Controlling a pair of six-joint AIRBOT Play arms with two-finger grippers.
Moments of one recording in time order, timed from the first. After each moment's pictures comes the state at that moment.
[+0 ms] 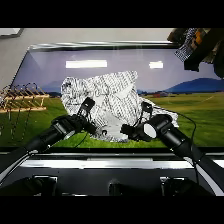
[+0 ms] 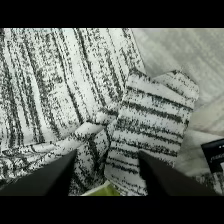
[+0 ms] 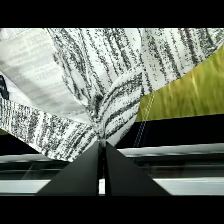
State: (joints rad) left arm -0.68 -1.25 0.82 1.81 -0.64 -1.81; right arm 0.65 -1.08 0.90 -1.46 1.09 2.43
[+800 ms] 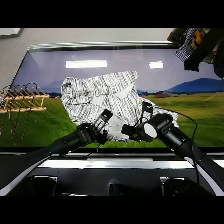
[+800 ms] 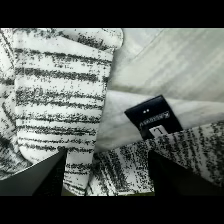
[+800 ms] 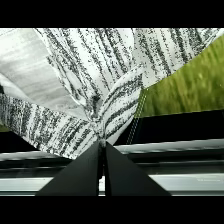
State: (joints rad) left arm -0.91 -1.42 0.95 1.91 -0.84 -2.00; right arm 0.65 -1.08 0.91 -1.48 1.12 2.43
